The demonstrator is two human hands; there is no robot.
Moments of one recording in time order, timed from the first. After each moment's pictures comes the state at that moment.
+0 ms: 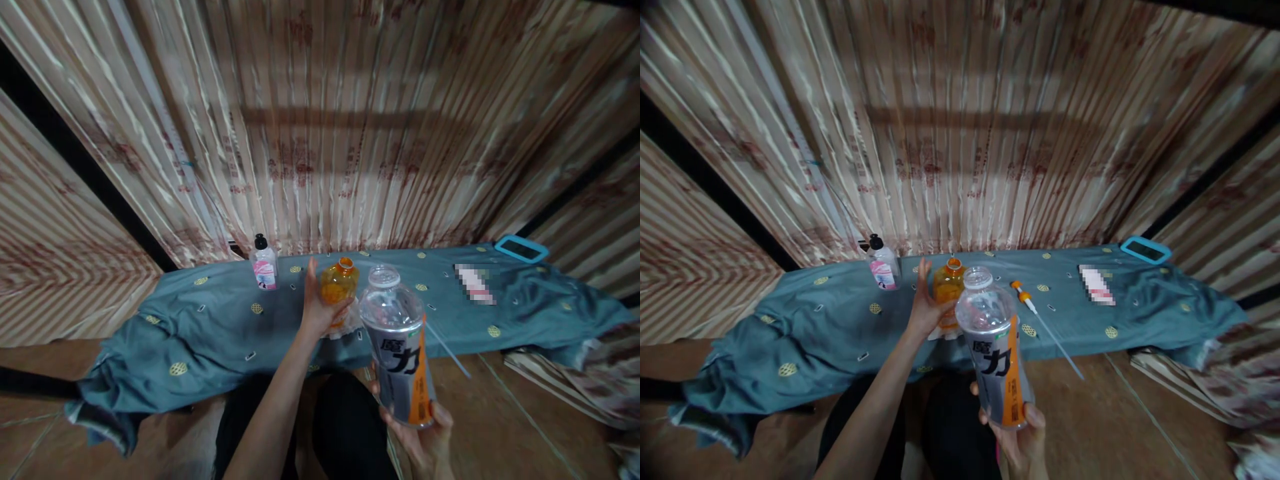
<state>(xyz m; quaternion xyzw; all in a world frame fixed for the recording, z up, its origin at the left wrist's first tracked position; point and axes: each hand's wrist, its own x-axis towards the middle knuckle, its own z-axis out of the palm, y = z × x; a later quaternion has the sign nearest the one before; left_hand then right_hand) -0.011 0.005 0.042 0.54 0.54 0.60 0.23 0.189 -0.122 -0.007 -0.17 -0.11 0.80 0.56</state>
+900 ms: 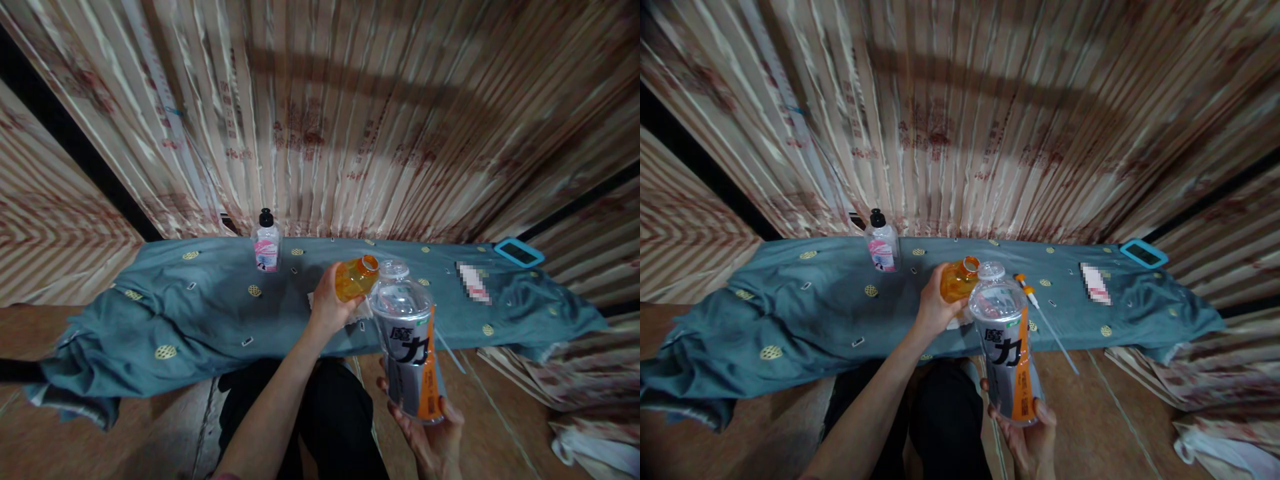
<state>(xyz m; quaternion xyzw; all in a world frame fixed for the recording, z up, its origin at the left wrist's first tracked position) -0.003 -0.003 0.032 0.55 0.54 0.57 0.27 0.193 -0.125 0.004 -0.30 -0.08 0.77 0.56</state>
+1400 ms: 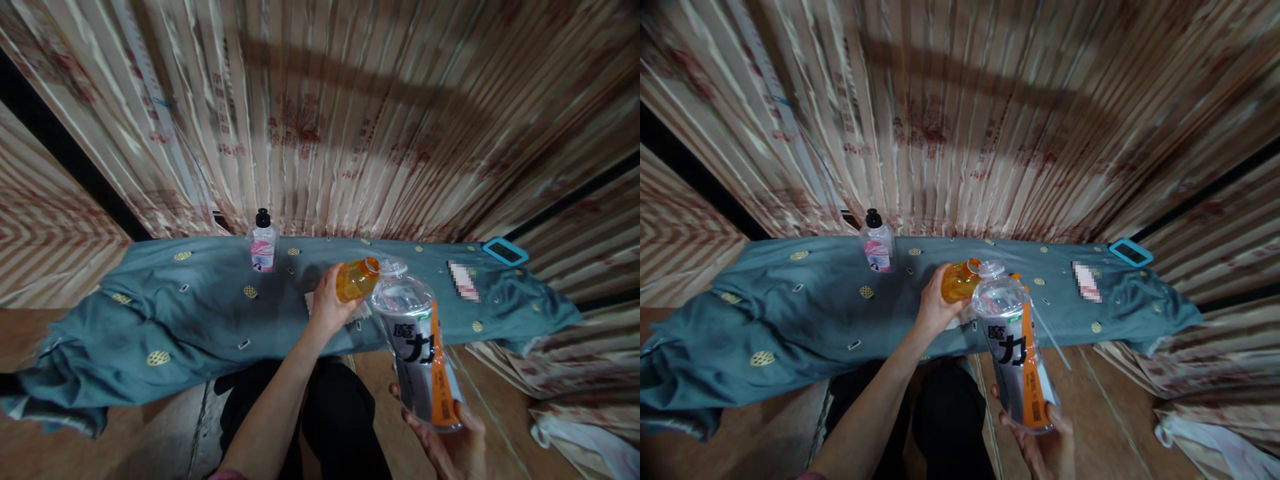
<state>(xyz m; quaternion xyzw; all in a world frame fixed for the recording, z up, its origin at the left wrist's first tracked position) -0.002 0.000 0.032 0.57 0.53 0.57 0.27 0.208 -0.136 0.027 -0.37 -0.09 0.72 0.58</state>
